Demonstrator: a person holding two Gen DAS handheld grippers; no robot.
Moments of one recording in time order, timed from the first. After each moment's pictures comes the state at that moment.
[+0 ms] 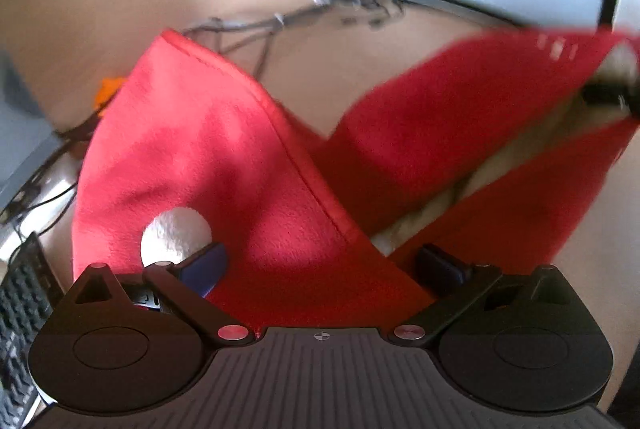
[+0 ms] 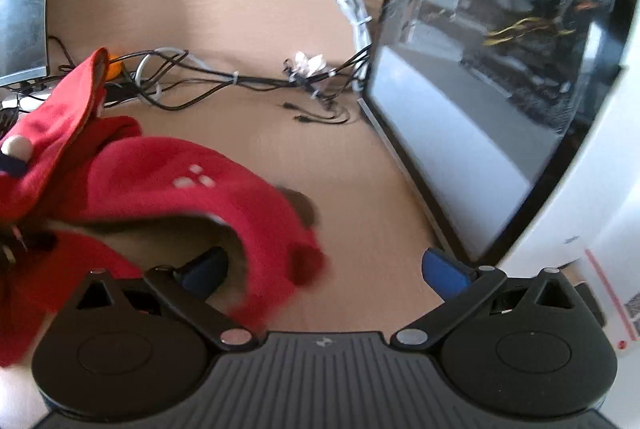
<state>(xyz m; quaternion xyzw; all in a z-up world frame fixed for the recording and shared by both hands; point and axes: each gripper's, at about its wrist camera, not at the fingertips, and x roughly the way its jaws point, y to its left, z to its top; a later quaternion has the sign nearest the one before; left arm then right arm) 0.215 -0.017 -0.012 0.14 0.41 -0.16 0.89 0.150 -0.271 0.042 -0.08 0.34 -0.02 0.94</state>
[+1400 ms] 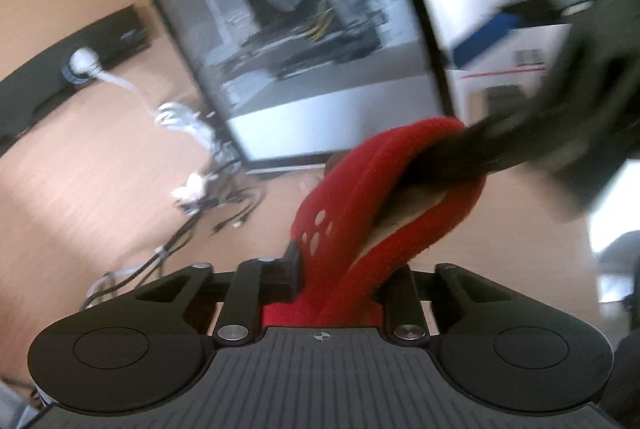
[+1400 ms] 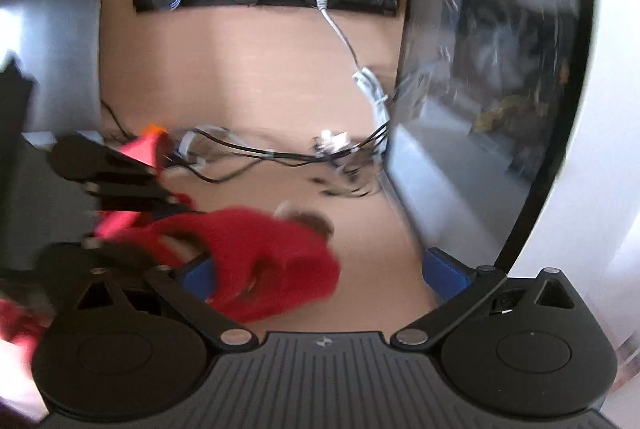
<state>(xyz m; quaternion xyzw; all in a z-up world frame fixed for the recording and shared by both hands) 0.189 -0.151 0.015 0.28 0.20 -0.31 0.89 0.122 -0.312 0.096 -0.02 0.27 0.07 0.96</state>
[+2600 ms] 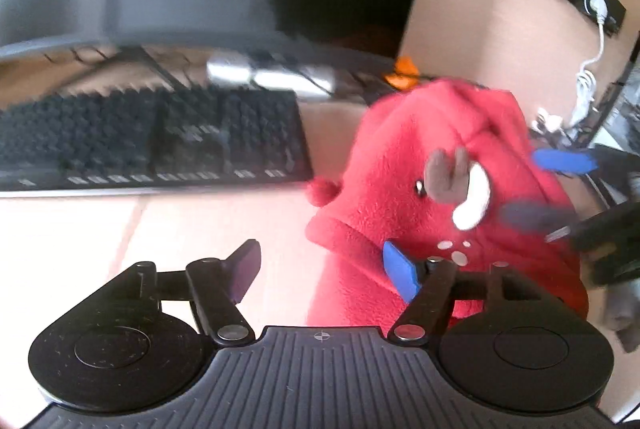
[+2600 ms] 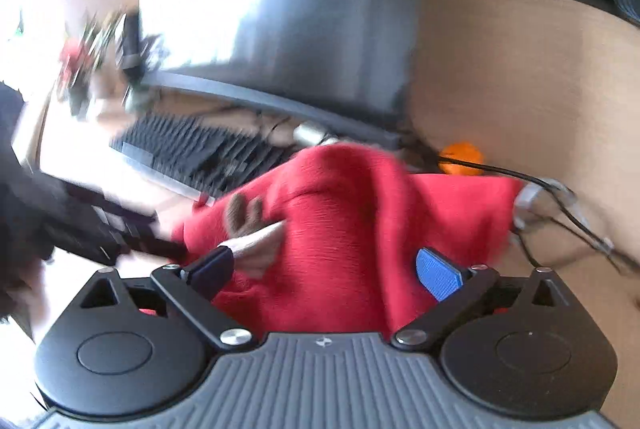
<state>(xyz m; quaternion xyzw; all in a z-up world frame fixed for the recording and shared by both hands) 0.114 0.150 -0.003 -0.16 0.37 0.08 0.91 0.216 -0.074 0.048 -0.09 0.27 0.42 0.86</state>
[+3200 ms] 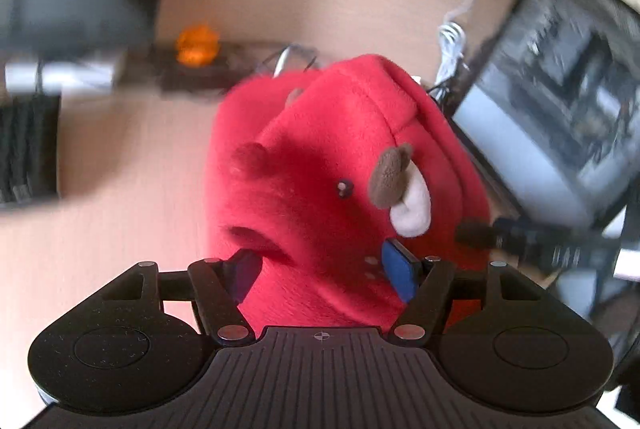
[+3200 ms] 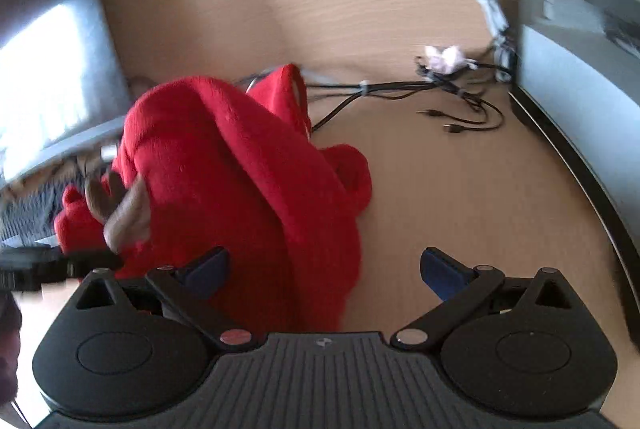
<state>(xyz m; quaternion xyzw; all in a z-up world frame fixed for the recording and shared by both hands) 0.183 0.019 0.016 -0.11 0.36 -0.08 0.92 0.250 -0.246 0.022 0.08 0.37 0.17 0.91</state>
